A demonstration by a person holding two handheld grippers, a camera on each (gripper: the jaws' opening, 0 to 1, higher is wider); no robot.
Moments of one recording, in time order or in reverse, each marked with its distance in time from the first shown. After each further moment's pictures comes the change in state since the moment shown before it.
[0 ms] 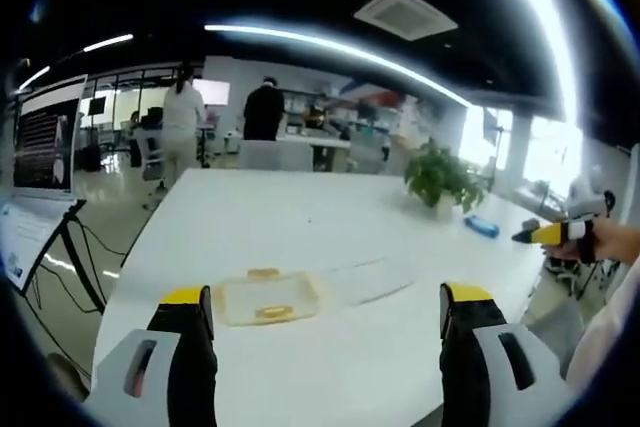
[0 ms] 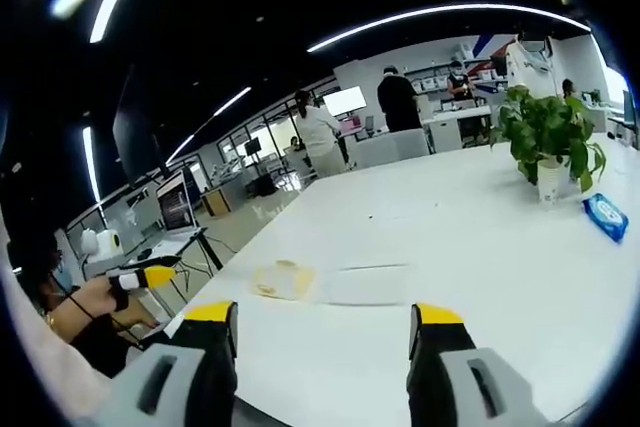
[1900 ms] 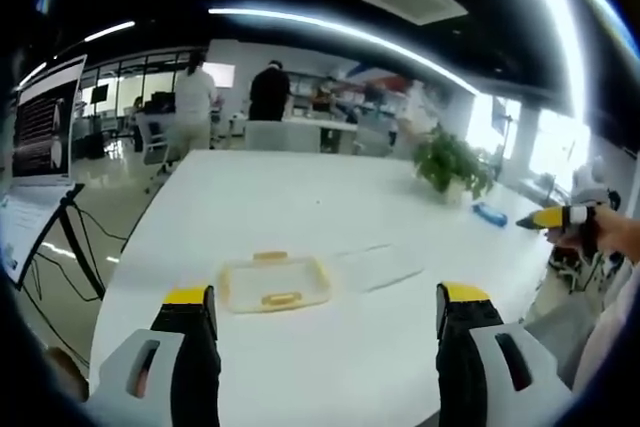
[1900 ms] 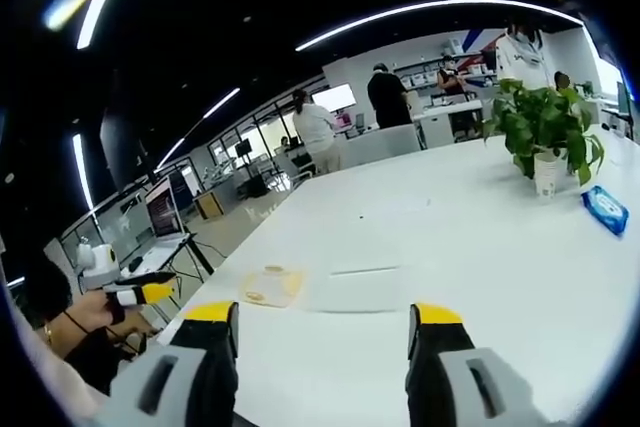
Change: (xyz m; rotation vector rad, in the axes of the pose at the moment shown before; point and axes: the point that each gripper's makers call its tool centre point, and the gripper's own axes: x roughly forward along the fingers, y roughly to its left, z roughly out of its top) left arm 0.020 0.015 -0.019 -0.020 0.075 0.021; right arm 0.026 -0.020 0.009 0.042 0.007 -0.029
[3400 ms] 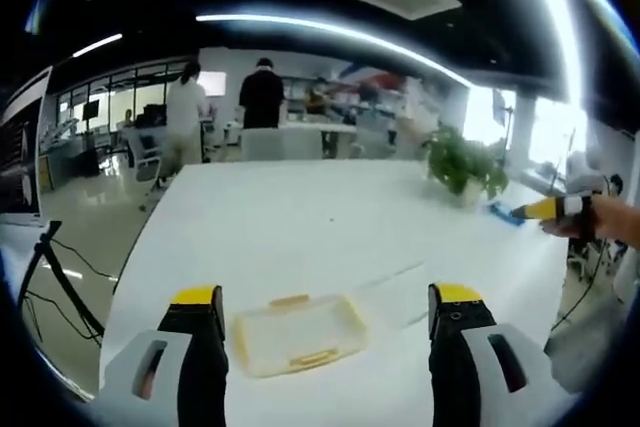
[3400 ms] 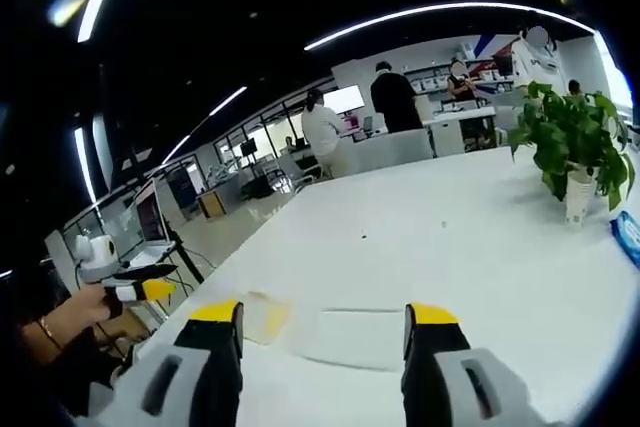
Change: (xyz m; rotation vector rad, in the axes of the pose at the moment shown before) left arm 0.084 0.038 0.037 0.066 -0.015 -0.015; right arm 0.093 -0.022 0.038 -0.037 -0.020 0.027
